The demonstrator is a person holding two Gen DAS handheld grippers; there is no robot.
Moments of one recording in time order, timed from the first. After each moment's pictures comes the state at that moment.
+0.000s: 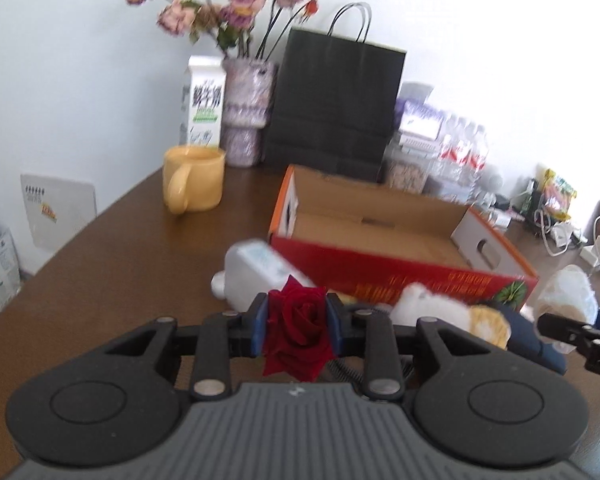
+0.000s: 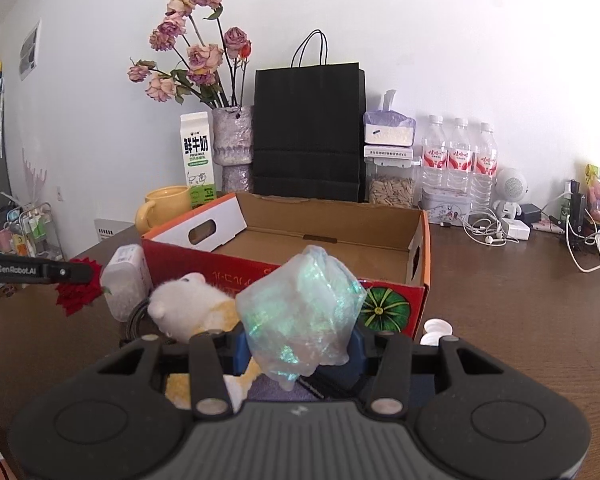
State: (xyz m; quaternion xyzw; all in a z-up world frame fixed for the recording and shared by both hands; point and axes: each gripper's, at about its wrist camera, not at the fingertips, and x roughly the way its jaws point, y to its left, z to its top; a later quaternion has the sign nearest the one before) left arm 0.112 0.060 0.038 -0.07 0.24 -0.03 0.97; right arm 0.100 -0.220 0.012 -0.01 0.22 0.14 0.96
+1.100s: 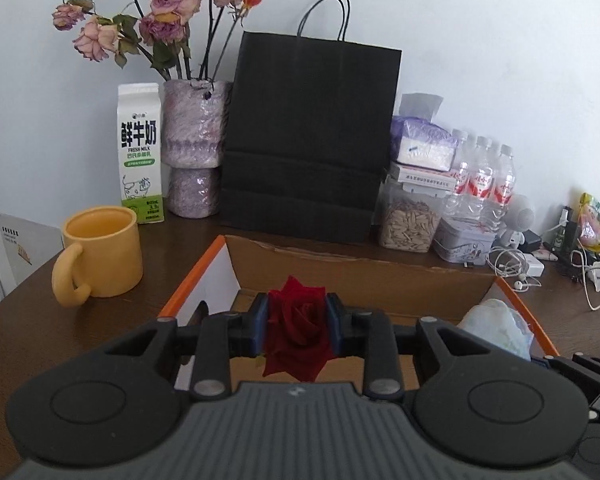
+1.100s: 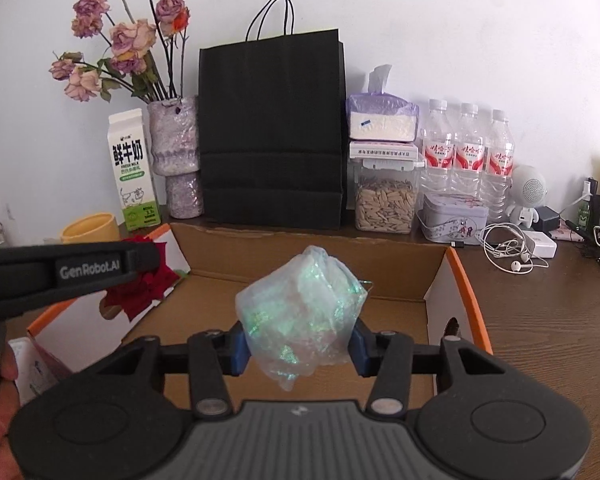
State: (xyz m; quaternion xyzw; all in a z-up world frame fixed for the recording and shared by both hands) left arm 0.284 -0.029 0.041 -0.06 0.22 -0.01 0.97; right arm 0.278 -0.177 0.003 -0.01 0.25 0.09 0.96
